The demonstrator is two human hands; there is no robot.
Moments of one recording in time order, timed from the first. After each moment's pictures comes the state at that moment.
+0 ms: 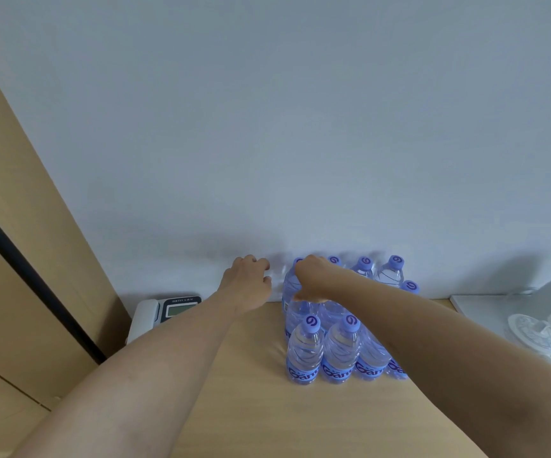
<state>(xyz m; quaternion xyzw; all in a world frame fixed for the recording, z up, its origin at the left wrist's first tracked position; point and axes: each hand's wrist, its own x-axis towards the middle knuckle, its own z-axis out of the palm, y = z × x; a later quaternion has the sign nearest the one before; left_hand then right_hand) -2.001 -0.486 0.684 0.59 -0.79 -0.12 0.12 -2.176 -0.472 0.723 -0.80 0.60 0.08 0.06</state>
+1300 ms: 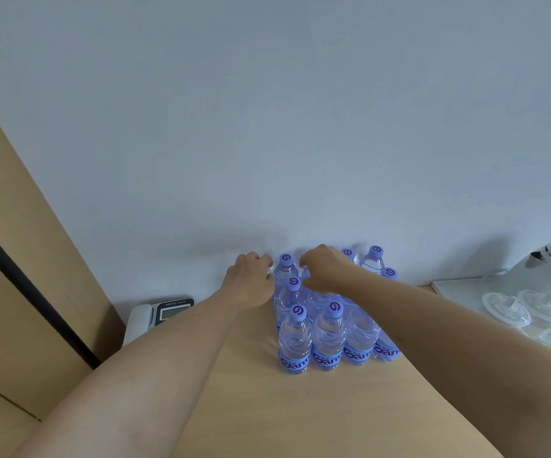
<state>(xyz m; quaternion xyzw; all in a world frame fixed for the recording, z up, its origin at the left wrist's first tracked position) -2.026 -0.461 0.704 0.56 -0.81 -0.11 0.12 -2.209 -0.434 0.749 -0.75 0.66 0.03 0.05</state>
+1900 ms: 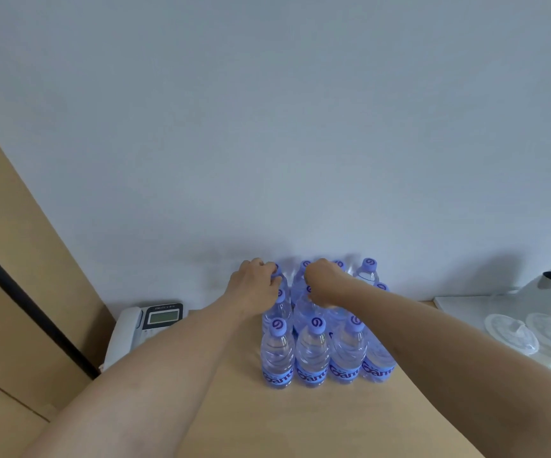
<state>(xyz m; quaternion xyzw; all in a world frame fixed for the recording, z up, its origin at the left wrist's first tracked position) -2.076 -0.463 0.705 0.59 -0.79 -0.12 0.12 -2.249 -0.451 0.730 -0.75 0.65 0.07 0.08</state>
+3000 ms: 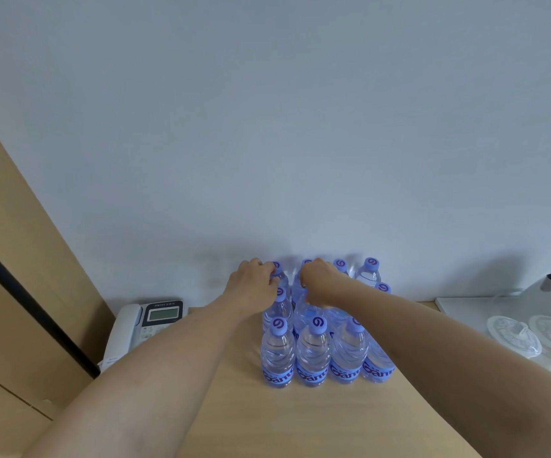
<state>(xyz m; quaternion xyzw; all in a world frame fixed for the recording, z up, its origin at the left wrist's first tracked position) -2.072 -0.465 0.702 0.59 -0.79 -0.12 0.11 -2.240 -0.447 0.736 -0.77 0.63 0.08 0.08</state>
